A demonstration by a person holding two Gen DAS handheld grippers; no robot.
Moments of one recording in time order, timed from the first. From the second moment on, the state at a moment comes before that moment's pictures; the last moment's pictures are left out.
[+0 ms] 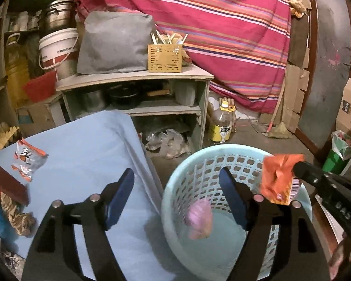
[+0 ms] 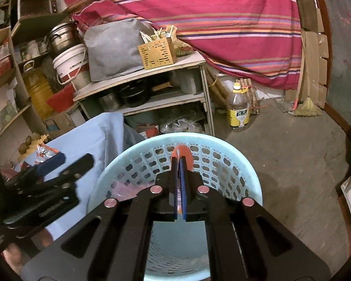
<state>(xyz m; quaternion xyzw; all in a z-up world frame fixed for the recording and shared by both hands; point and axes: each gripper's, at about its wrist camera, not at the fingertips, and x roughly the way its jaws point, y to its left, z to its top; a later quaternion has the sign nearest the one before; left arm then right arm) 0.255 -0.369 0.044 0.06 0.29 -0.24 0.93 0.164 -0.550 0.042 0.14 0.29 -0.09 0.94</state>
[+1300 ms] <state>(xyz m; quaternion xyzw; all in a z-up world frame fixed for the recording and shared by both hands) 0.189 -0.075 0.070 0.04 0.23 -0.05 0.97 0.170 -0.395 0.066 0.11 0.26 -0.05 0.96</state>
